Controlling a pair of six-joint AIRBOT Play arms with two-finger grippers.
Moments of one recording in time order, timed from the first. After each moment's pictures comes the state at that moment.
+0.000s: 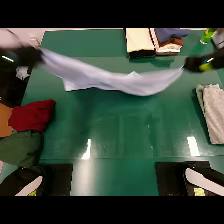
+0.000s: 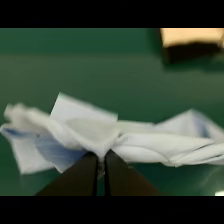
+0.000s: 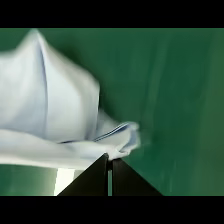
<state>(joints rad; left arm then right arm) -0.29 -0.84 1.50 1.57 -1.03 -1.80 -0.11 -1.12 1.51 -1.28 1.23 1.47</state>
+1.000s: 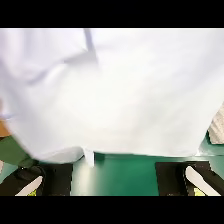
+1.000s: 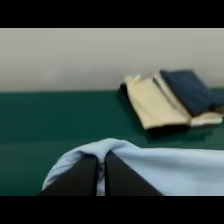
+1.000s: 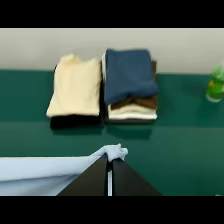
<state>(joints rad) -0.29 -0.89 1.84 1.60 -1.17 -1.75 -0.27 -0.98 1.90 -1.29 1.36 1.47</state>
